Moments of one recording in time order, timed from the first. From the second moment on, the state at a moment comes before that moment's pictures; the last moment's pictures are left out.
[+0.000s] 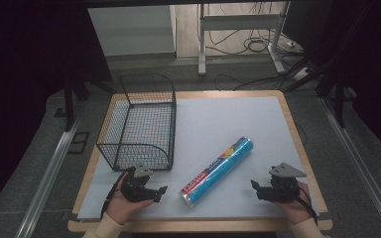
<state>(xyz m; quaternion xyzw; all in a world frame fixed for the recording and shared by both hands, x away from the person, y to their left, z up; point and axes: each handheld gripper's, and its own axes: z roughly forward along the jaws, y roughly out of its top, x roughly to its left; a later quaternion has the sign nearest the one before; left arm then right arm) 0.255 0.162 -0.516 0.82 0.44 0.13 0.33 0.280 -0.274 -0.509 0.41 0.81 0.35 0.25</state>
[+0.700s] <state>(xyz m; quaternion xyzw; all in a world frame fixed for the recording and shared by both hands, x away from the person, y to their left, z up) 0.249 0.146 -0.485 0.82 0.42 0.13 0.36 0.280 -0.274 -0.508 0.40 0.81 0.36 0.24</state>
